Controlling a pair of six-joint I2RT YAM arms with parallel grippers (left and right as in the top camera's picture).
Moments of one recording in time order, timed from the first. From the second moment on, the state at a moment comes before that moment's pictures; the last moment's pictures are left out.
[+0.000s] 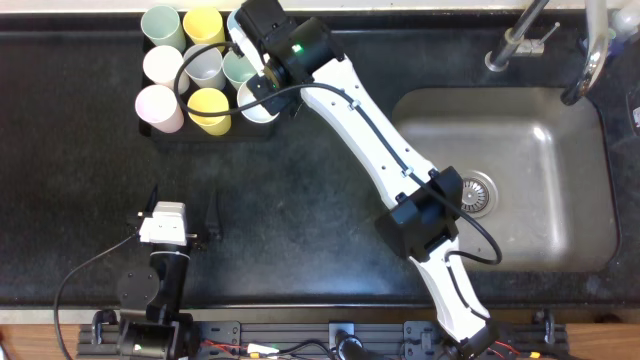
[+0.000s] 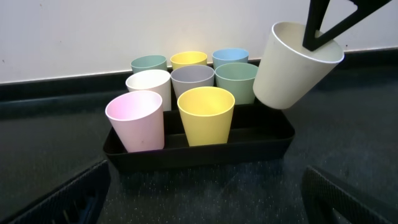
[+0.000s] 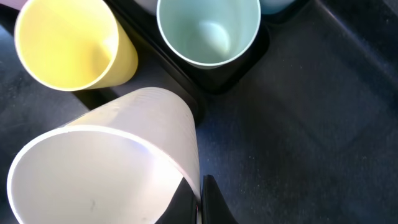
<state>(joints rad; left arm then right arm) -0.08 0.01 0.01 -0.08 -0.01 0.06 0.67 2.35 2.49 -1.29 -0.03 -0.09</state>
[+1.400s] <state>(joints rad) -0.08 0.01 0.01 -0.08 -0.01 0.06 0.67 2.47 2.49 -1.25 -0.08 -0.09</state>
